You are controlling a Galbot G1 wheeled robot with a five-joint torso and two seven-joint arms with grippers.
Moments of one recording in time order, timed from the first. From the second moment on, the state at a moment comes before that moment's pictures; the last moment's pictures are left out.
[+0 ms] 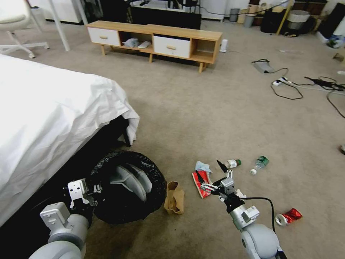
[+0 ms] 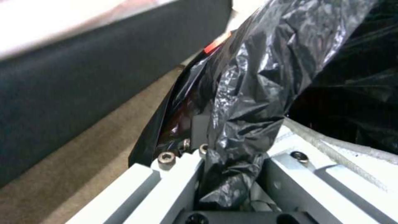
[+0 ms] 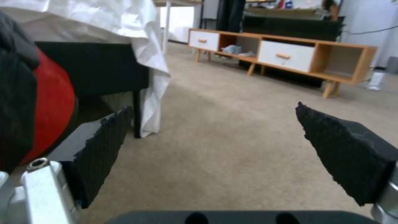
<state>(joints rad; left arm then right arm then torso) 1.70 -1.35 -0.66 -2.44 -0.56 0.52 -0.33 -1.43 1.31 0.43 1.82 0.12 0.28 -0.27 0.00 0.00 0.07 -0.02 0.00</state>
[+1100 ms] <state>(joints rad) 1.70 -1.34 -0.66 -2.43 -0.55 0.52 -0.33 -1.26 1.03 0.11 1.71 0.48 0.10 -0.02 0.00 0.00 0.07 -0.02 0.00</state>
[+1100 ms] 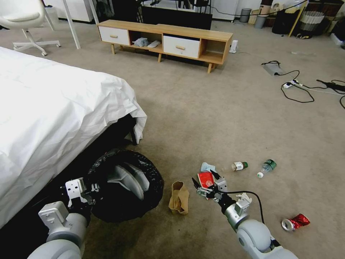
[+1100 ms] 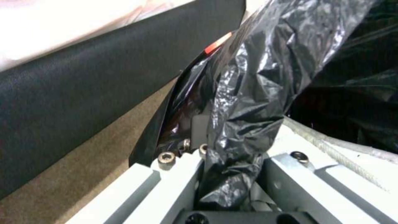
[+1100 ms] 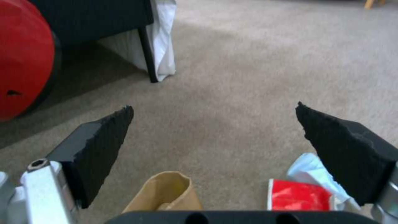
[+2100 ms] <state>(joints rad) 1.64 -1.31 -0.80 -2.36 -0.64 0.52 -0.32 -0.83 1.03 -0.31 1.63 1.01 -0.17 0.33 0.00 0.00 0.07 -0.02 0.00</state>
